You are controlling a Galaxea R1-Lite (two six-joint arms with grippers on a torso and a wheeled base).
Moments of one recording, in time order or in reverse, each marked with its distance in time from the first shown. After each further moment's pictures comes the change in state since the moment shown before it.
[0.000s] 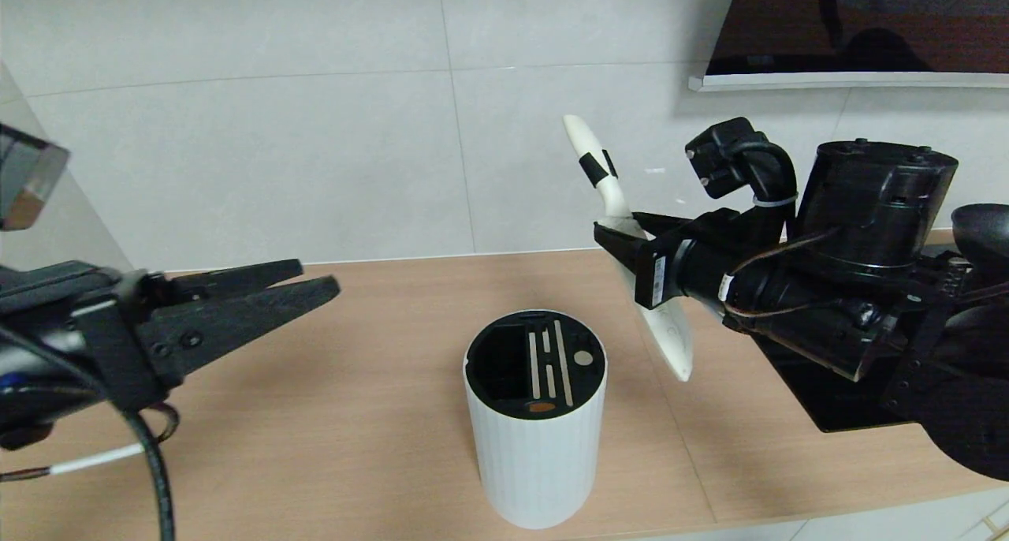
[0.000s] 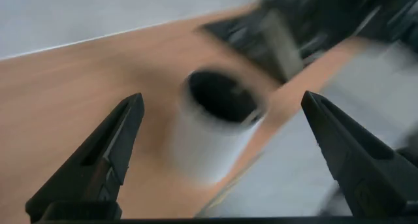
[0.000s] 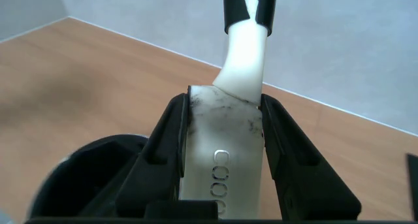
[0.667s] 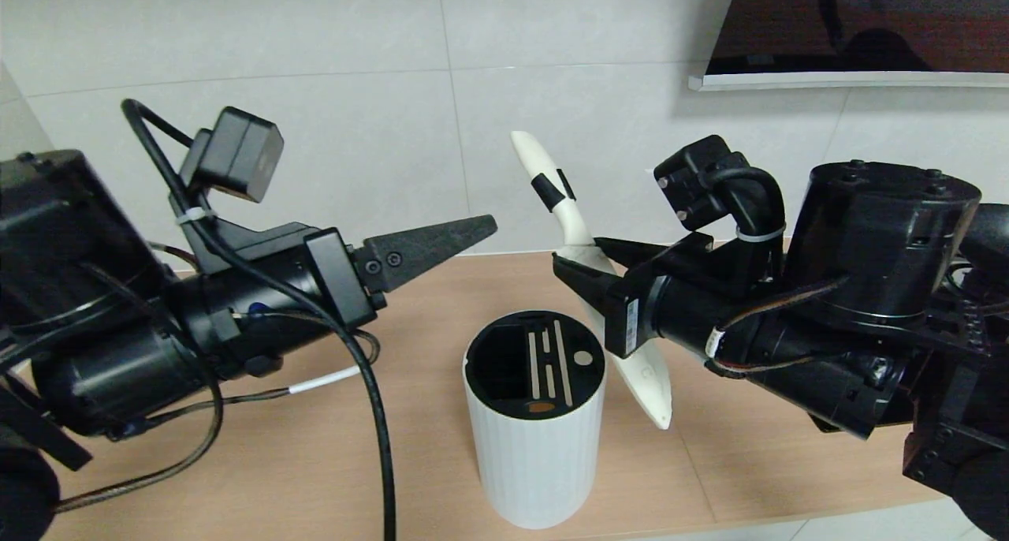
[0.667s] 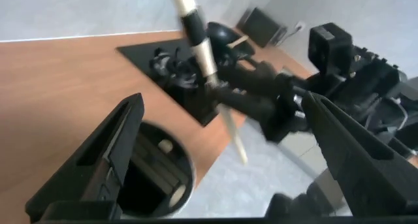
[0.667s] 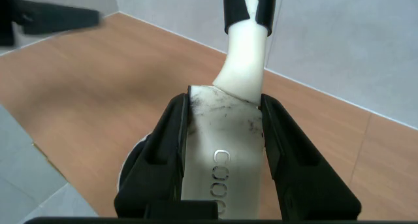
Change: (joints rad) left arm -0.270 0.313 -0.022 -0.455 0.131 -0.272; right arm 0.135 -0.024 0.038 0.000 -0.016 0.009
